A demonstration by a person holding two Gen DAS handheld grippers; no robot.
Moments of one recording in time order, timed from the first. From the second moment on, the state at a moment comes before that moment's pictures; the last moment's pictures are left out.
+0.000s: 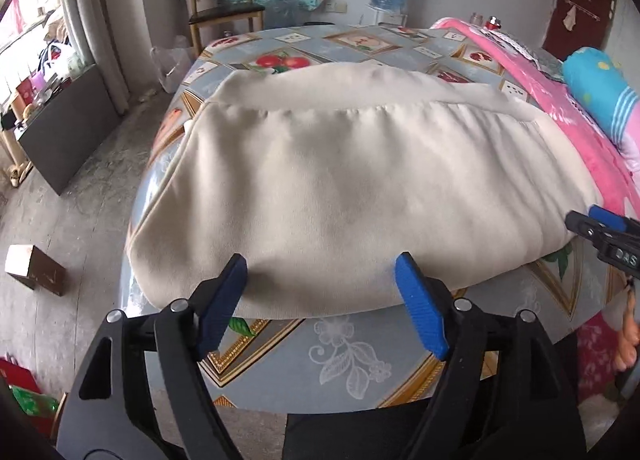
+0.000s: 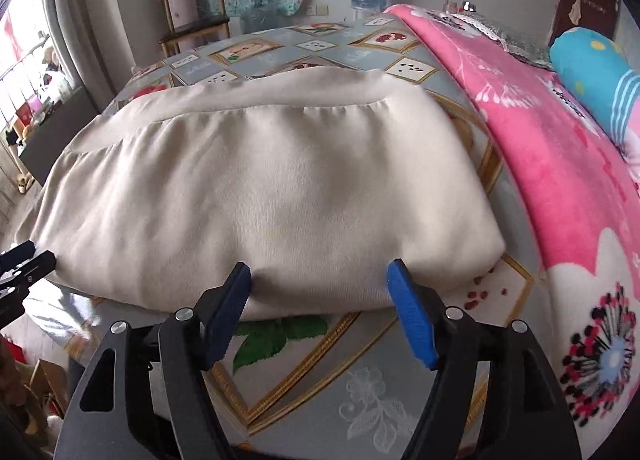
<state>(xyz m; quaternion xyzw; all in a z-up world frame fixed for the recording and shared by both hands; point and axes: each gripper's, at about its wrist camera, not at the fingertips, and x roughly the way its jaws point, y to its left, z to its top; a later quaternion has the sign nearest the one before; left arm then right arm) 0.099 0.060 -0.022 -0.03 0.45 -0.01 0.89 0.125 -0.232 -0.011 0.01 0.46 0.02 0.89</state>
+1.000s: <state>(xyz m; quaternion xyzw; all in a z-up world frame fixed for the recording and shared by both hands) 0.039 -0.010 0.037 0.01 0.43 0.04 0.90 0.021 -0.223 0.022 0.02 0.44 0.03 0.90</state>
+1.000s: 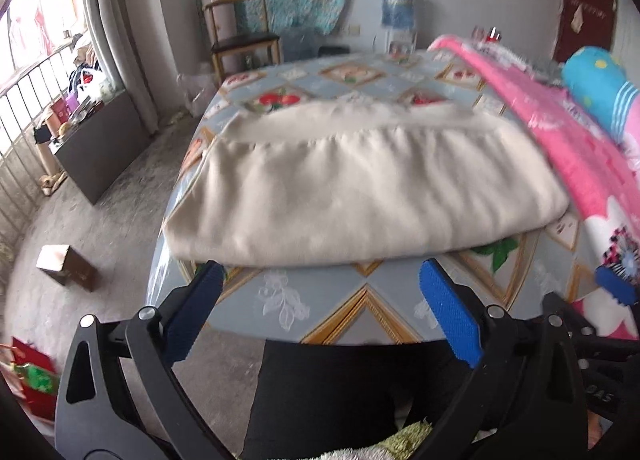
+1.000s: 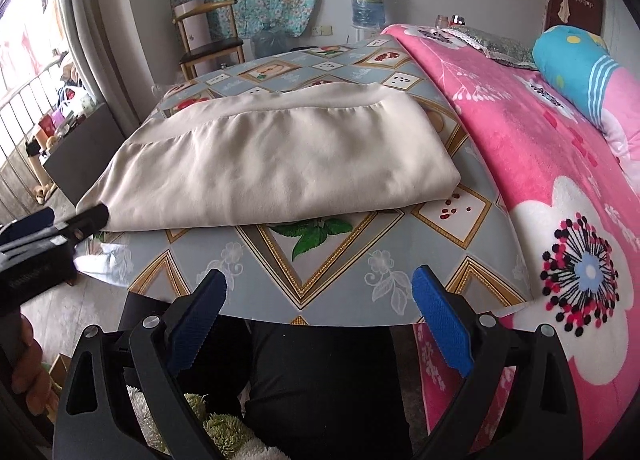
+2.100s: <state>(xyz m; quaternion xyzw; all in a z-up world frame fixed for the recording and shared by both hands) 0.048 -0.007 0.008 -0.02 0.50 0.04 0.87 0.047 -0.207 0.016 0.00 0.47 0.01 0.88</state>
